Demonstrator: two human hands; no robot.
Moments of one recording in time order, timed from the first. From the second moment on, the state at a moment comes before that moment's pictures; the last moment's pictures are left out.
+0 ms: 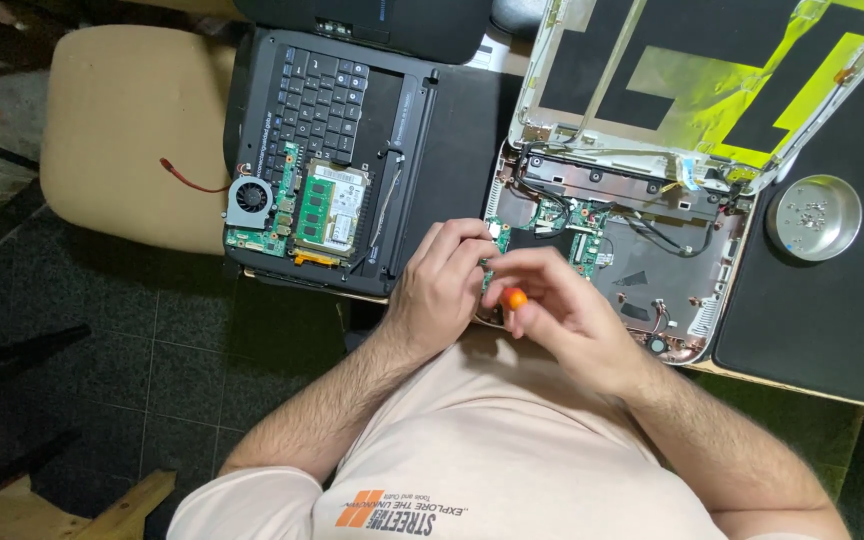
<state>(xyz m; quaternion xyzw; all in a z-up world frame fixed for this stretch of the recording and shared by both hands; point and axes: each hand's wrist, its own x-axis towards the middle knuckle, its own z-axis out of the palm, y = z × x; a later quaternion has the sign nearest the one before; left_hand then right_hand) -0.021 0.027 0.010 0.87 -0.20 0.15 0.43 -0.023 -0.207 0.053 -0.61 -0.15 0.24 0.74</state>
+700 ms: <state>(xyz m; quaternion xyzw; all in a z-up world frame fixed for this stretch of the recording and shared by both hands) -0.019 0.024 0.014 0.86 -0.19 0.14 0.45 -0.034 -0.258 0.048 -0.69 -0.07 -0.01 0.72</state>
